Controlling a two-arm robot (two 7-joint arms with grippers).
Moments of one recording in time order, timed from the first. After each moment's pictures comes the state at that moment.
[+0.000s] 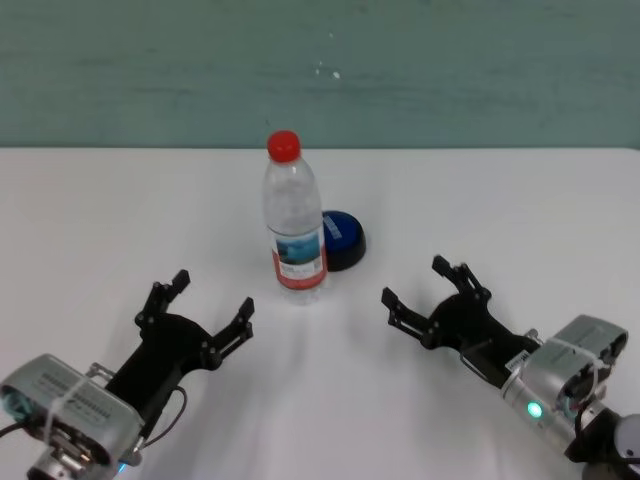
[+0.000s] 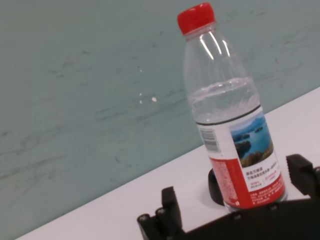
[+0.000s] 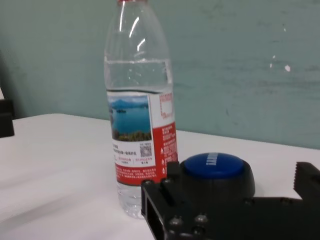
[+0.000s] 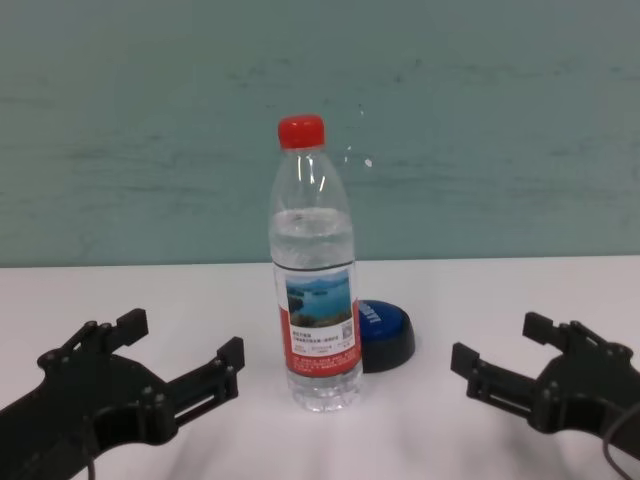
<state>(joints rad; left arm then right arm) 0.16 0.30 0.17 -1.63 0.04 -0.29 -0.24 0.05 0.31 -0.28 -1.42 0.34 -0.25 0.43</state>
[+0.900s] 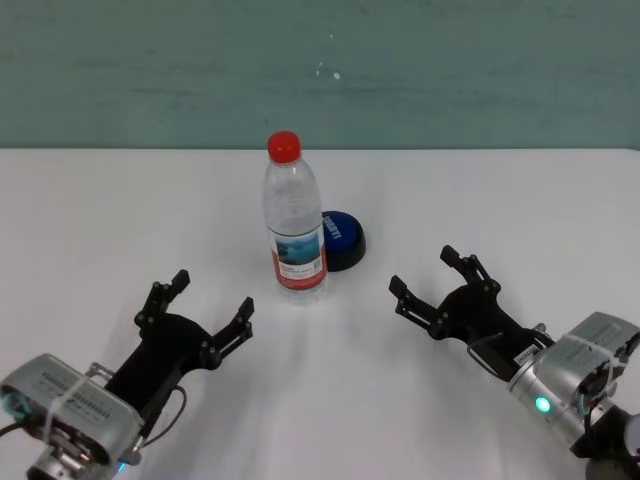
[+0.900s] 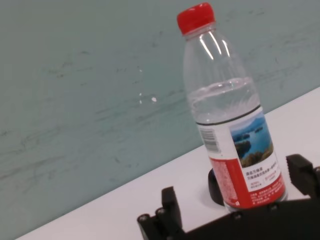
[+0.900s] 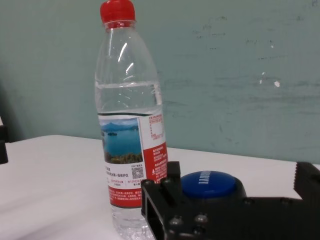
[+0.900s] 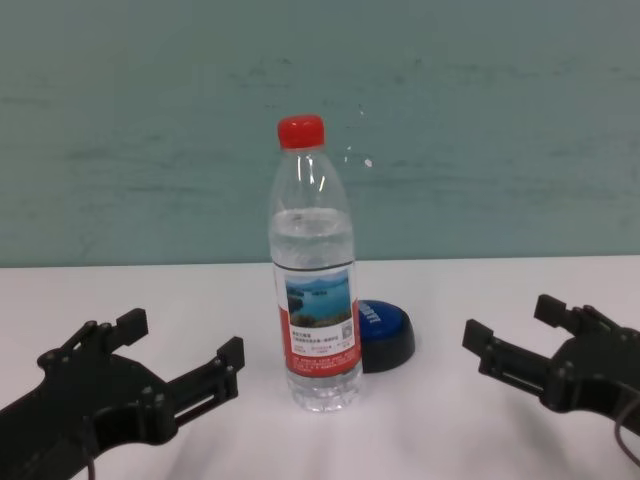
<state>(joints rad) 0.16 0.30 0.17 -1.63 0.04 -0.29 -0.24 0.05 0.30 -0.26 -1.41 0.36 -0.30 0.45</state>
